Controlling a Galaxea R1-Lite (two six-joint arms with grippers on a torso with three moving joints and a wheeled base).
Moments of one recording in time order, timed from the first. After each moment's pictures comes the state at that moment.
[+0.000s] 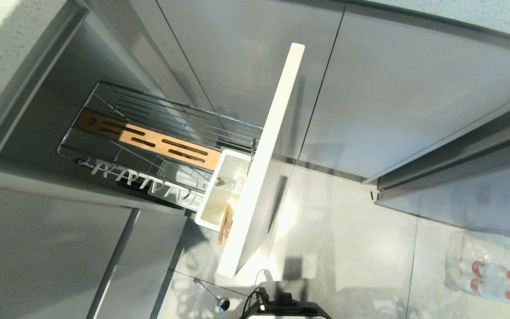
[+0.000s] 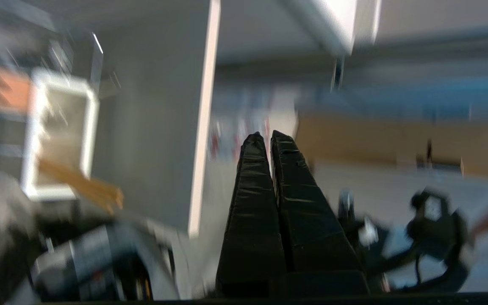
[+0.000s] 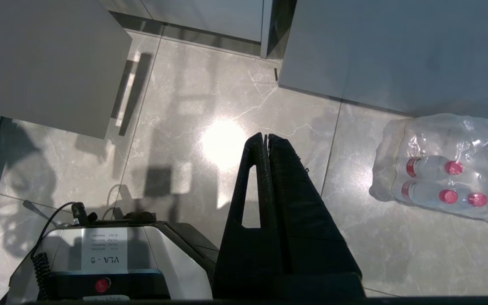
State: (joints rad) left arm -0.62 1.09 -1.69 0.67 -0.27 -0.52; right arm 0.00 0.00 0.00 0.00 -0.02 0.04
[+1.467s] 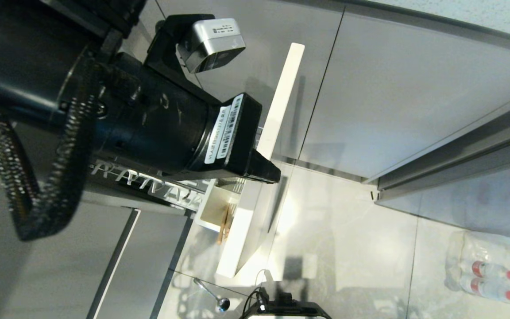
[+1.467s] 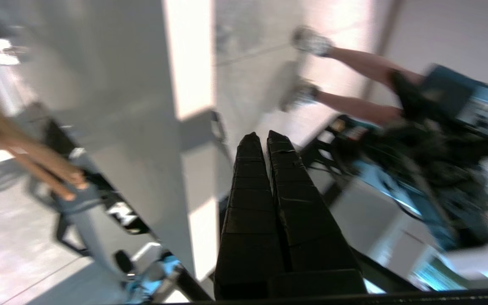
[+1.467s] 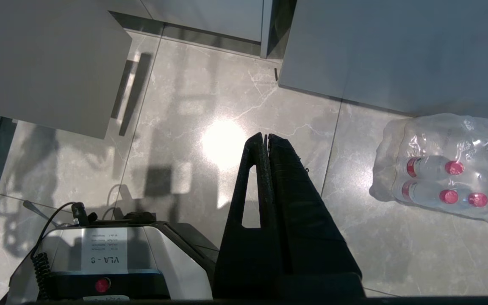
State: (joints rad) left arm -0.97 1.66 -1.94 0.94 -0.05 -0.41; right arm 0.00 0.00 0.00 0.00 -0.02 0.04
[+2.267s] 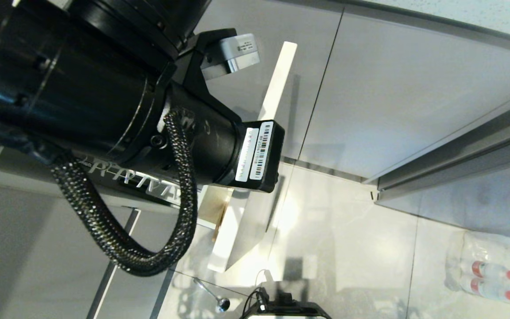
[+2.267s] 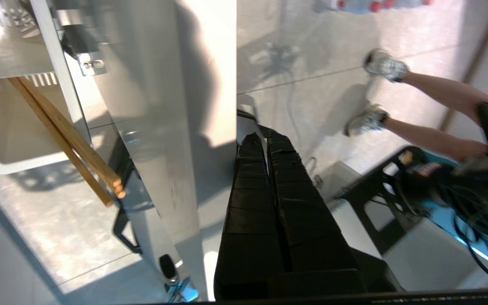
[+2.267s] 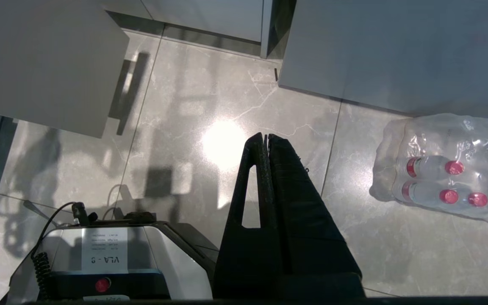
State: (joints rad) left arm -1.01 1.71 -1.94 0.94 0.24 -0.42; right arm 0.00 0.00 0.00 0.00 -0.02 0.04
